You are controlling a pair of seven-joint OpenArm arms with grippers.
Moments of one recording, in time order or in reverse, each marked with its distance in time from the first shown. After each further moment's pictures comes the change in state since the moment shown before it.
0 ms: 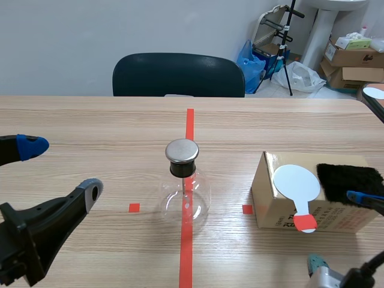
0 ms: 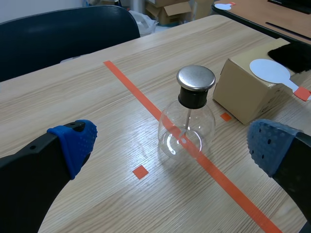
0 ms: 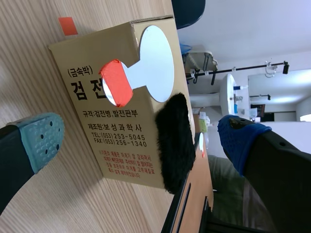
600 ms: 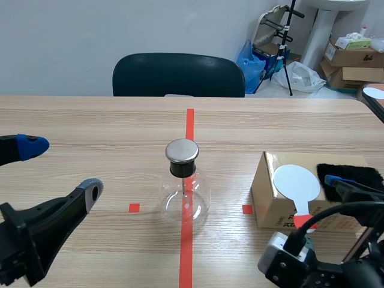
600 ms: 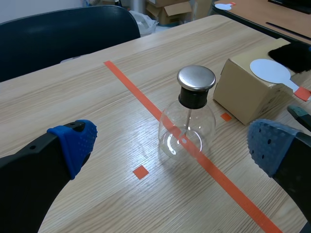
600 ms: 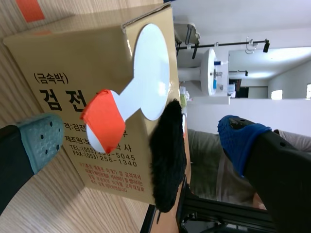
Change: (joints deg) left arm 0.0 0.0 0.0 0.0 0.0 0.0 0.0; right arm 11.0 -2.1 -10.3 -6.1 -10.6 -4.1 -19.3
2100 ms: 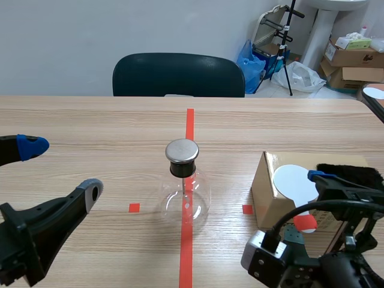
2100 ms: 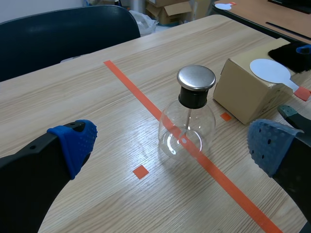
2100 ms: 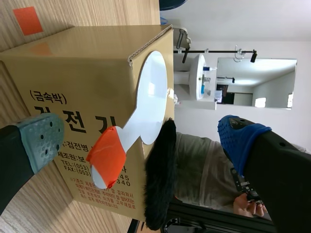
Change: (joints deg) left arm 0.0 0.0 0.0 0.0 0.0 0.0 0.0; right arm 2.4 -1.9 -2.1 -1.5 -6.9 -0.2 -3.2
